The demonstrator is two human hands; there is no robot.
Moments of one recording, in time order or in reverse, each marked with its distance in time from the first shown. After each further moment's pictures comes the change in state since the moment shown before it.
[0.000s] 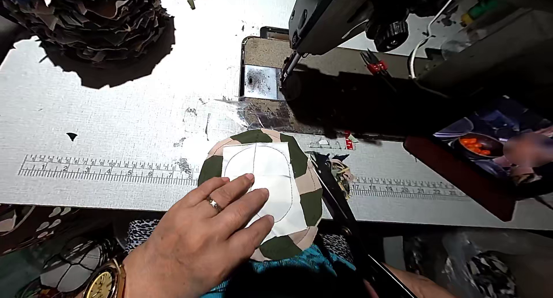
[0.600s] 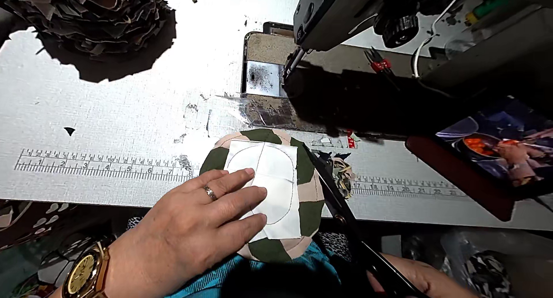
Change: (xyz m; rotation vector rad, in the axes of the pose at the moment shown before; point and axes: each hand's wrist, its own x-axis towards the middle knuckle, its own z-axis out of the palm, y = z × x) left_hand 0.000 -0.016 -0.010 -0.128 -0.060 0.061; right_hand 0.005 -0.009 0.002 0.055 0.121 -0.006
